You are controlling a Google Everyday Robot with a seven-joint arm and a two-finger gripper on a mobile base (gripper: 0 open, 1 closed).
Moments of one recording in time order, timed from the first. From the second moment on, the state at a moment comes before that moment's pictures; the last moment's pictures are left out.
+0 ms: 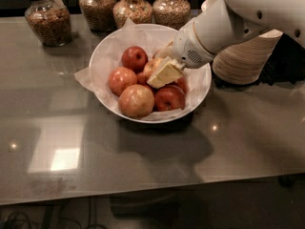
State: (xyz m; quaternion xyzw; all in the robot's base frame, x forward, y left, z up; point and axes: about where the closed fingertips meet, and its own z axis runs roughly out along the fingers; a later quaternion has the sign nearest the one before) arm 0.558 -0.030 0.917 -0.59 0.72 0.14 0.33
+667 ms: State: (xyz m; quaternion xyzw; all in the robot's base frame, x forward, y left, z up) arm 0.558 -0.030 0.917 -0.59 0.72 0.14 0.33
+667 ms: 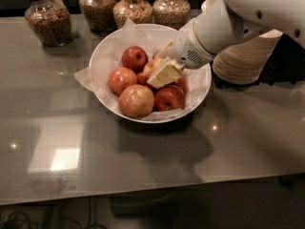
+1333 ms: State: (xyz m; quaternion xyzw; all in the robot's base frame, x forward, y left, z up) arm 0.556 -0.021 0.928 -0.60 0.71 0.17 0.34
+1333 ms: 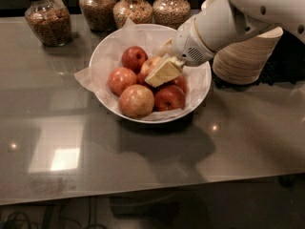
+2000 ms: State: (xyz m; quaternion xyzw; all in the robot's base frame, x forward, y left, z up) arm 0.532 0.007 0.994 -0.61 0.64 0.24 0.40
